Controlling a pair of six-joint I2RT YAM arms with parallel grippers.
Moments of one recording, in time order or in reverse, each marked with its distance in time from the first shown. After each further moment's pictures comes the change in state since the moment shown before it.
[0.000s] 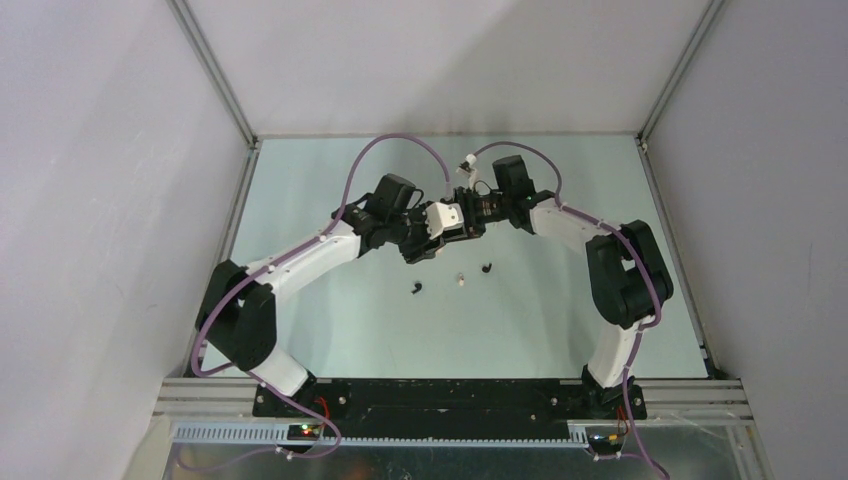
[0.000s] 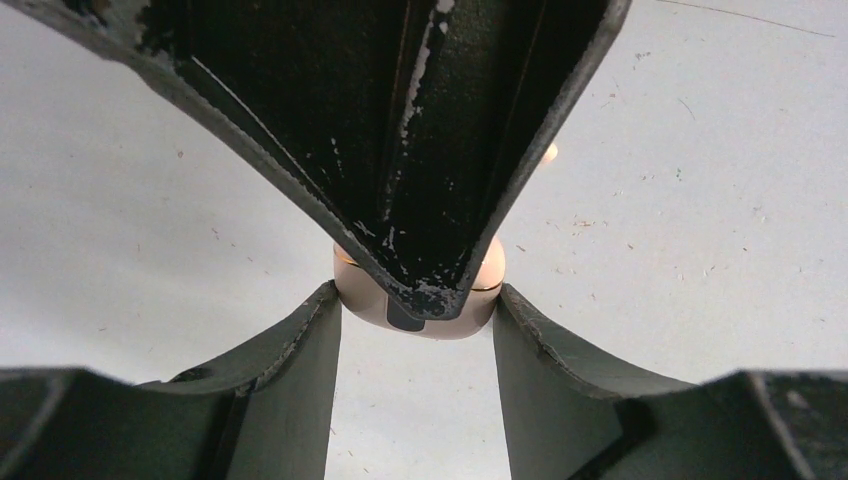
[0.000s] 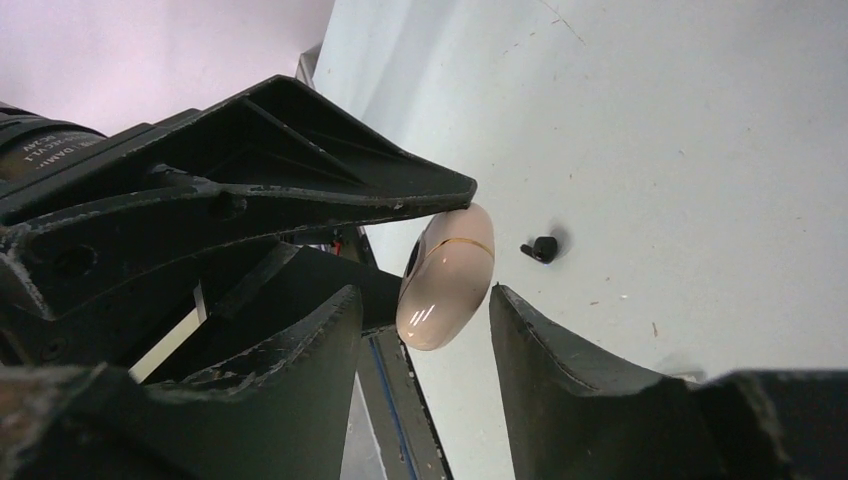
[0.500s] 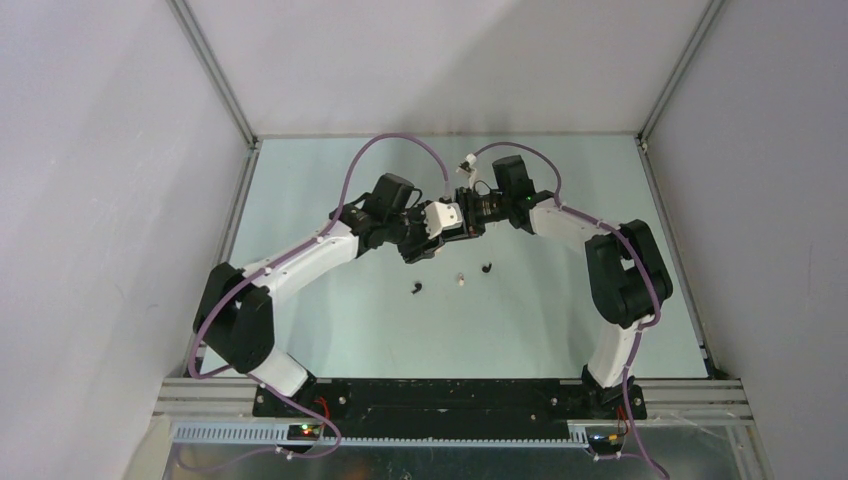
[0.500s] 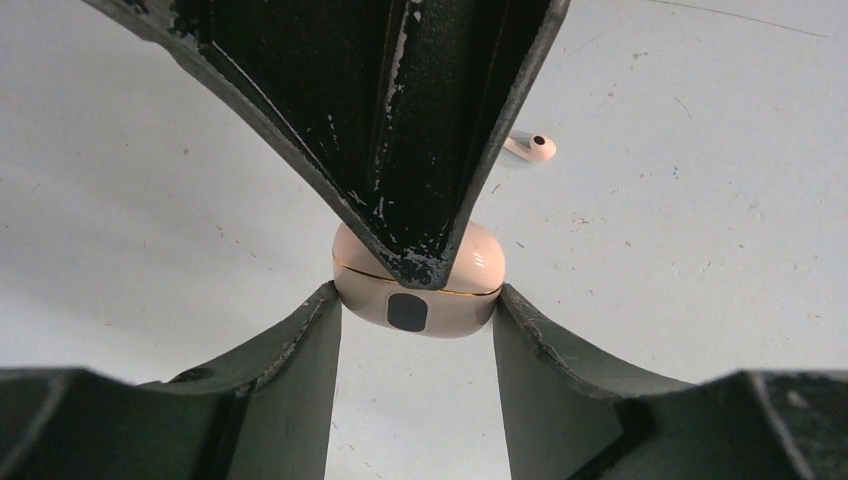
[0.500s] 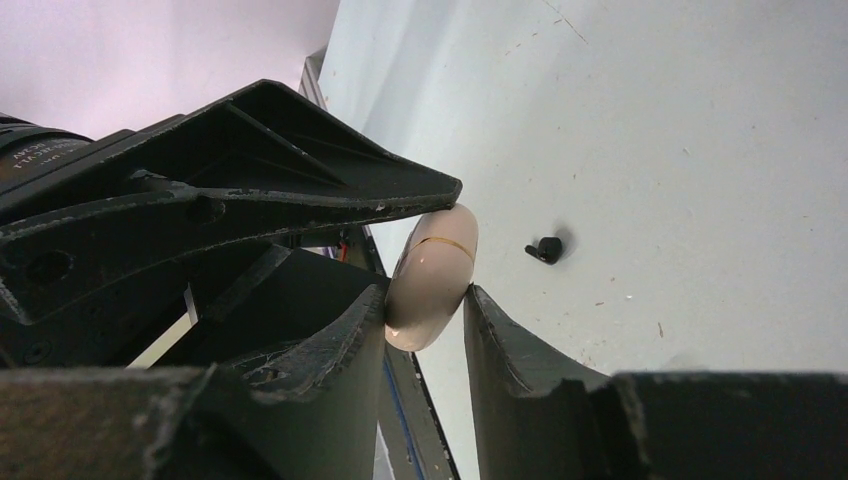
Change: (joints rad) left arm 0.000 -0.016 0.000 -0.009 0.000 -0.001; right arm 0.002 0.005 0.000 0.014 -0.011 0.029
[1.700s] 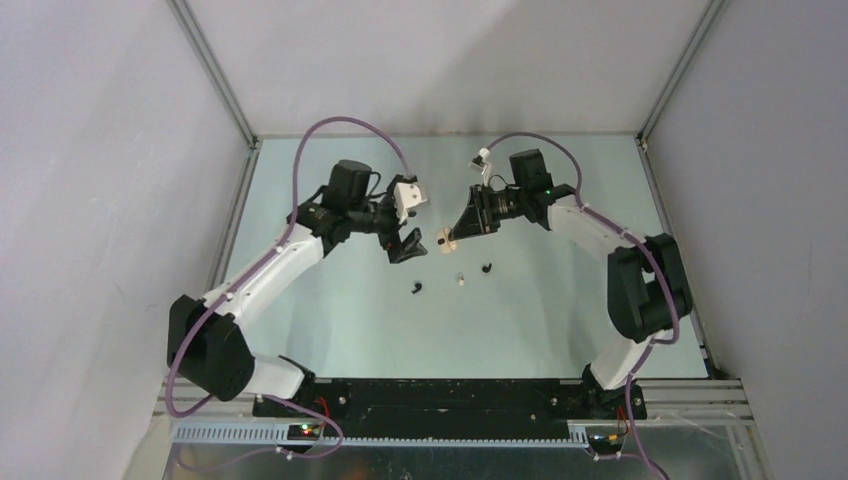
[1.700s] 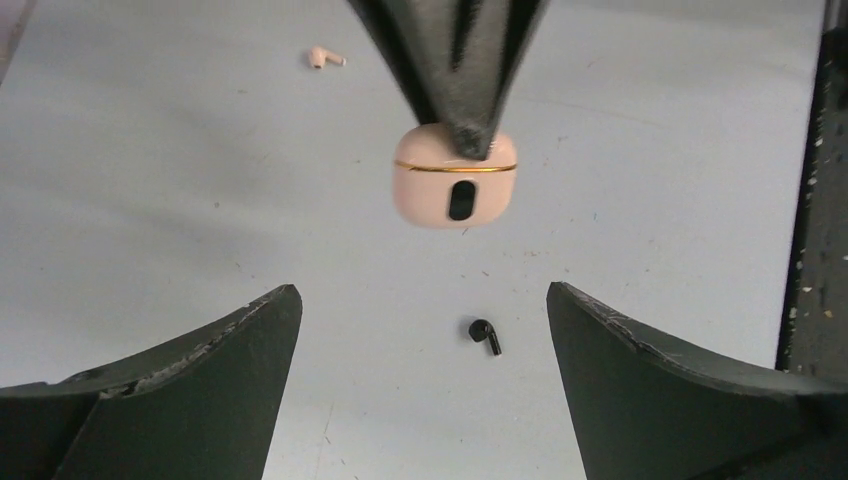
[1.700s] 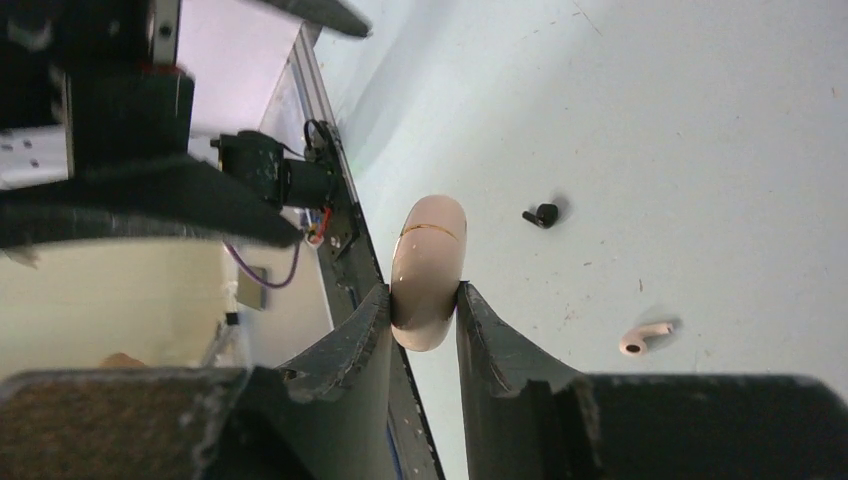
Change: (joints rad) left arm 0.133 -0.173 -0.037 0.005 0.265 -0.041; right arm -0.052 -0.097 0.000 -0.158 -0.044 -0.196
